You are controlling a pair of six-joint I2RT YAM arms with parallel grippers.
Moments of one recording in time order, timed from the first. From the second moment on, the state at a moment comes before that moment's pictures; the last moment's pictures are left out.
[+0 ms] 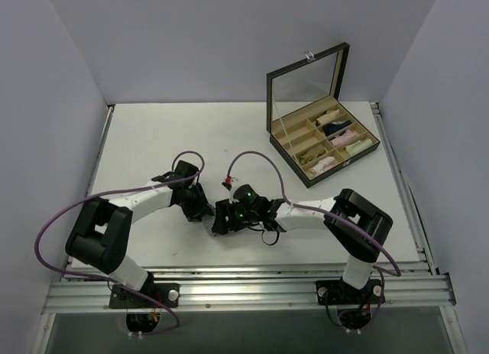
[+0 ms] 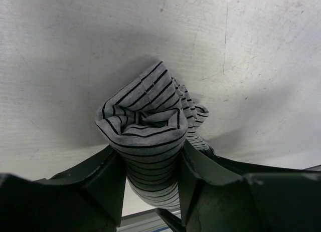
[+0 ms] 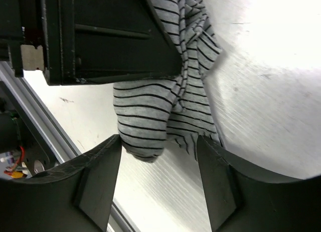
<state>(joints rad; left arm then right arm) -0.43 1.57 0.82 -0.44 0.17 -0.88 0.97 1.77 0.82 0.25 -0.17 0.64</state>
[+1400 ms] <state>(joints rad) -0.49 1.67 0.99 -0.65 0.07 -0.87 0.91 1.86 0.93 0.22 -0.29 0.59</state>
